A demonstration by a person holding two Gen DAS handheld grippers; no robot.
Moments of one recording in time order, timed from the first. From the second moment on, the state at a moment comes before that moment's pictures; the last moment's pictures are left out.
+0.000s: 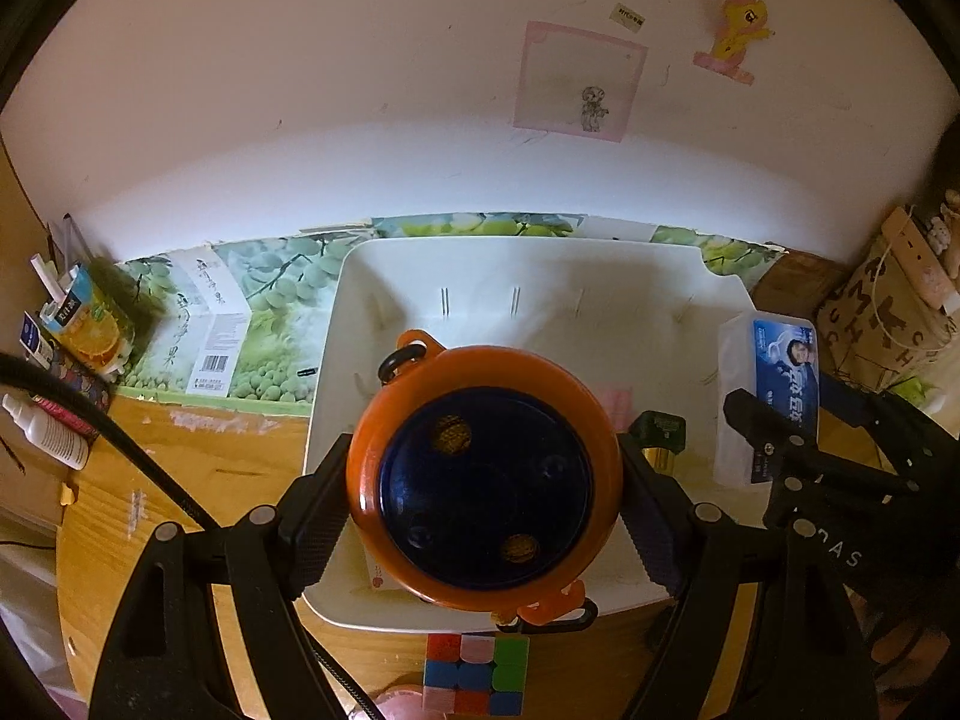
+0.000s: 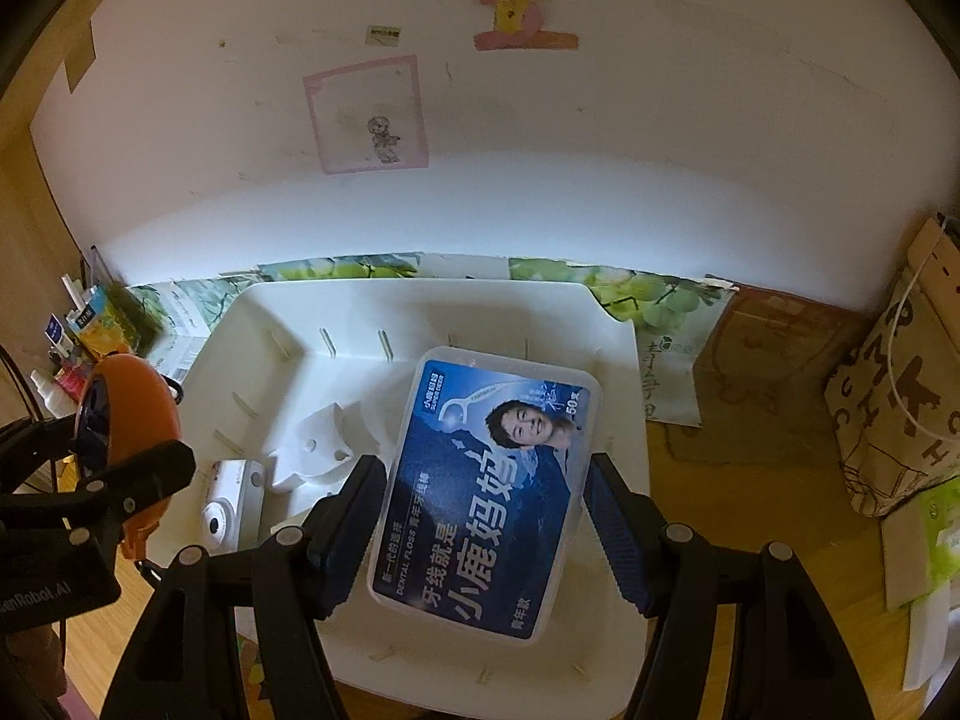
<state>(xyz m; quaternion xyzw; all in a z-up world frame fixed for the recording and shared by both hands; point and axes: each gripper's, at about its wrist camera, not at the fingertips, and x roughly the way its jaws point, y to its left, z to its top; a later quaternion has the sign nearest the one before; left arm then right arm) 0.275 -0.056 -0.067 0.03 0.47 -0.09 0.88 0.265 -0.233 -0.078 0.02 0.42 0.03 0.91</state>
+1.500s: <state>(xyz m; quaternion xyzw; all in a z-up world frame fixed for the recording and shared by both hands) 0.099 -0.031 -0.020 0.05 0.38 0.02 0.92 0.091 -0.225 -0.064 -0.02 0.41 0.12 0.91</state>
